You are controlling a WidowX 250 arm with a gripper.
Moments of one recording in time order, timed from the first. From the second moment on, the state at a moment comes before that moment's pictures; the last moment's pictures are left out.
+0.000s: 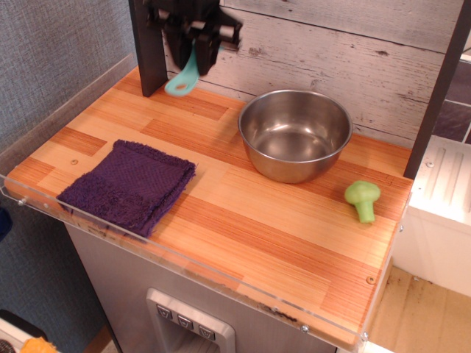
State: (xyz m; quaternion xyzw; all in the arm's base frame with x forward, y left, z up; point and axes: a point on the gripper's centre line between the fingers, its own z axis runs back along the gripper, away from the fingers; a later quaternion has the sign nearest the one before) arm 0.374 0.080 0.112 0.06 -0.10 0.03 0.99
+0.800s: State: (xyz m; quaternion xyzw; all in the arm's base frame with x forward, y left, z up) arm 0.265 -0.042 0.096 0.02 -0.08 -0.05 1.00
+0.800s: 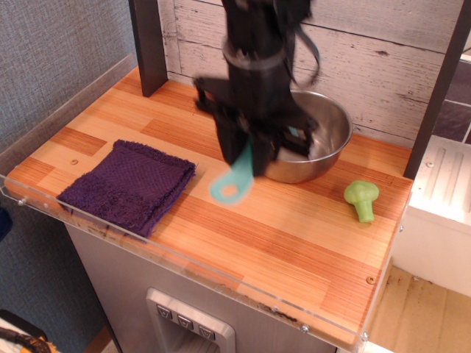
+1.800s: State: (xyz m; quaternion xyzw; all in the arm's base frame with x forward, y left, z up) arm 0.287 -0.085 0.020 0.03 -0.04 -0.06 1.00
